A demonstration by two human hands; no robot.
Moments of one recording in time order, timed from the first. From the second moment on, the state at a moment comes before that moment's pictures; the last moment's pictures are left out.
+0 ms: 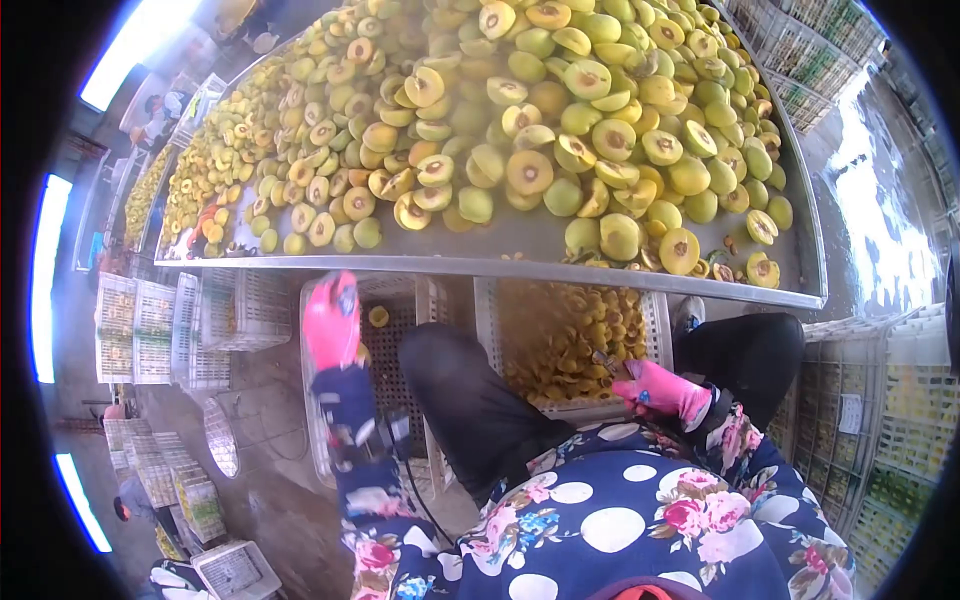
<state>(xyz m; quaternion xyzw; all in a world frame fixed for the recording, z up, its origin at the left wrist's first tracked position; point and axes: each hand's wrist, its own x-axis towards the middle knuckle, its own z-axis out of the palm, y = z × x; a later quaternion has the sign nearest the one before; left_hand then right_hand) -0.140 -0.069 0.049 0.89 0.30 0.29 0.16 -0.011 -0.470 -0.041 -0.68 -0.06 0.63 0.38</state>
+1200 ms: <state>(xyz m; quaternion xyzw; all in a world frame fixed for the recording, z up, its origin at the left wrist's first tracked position) -0.053 -0.276 0.035 0.42 0.12 0.03 0.90 0.006 -0.433 0.049 -0.45 0.03 0.46 0.76</state>
